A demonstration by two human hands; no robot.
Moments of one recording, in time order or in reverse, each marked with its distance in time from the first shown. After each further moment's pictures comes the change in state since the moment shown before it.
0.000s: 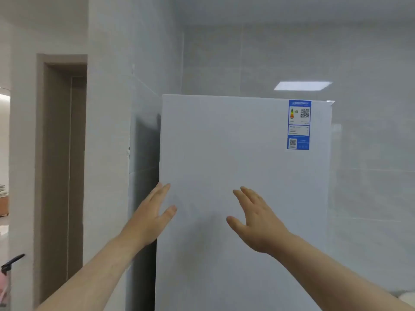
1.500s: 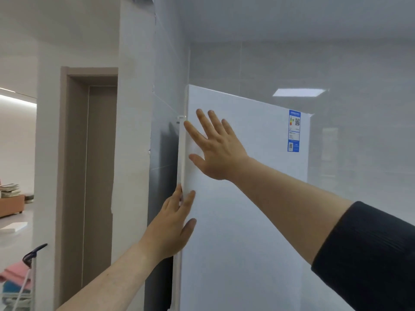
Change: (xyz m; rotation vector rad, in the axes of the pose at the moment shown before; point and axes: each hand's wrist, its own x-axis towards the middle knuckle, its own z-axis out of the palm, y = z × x) left_hand -0.115 0.073 -0.026 0.361 0.034 0.302; right_hand 0.013 -0.145 -0.114 -0.548 0.411 -0.427
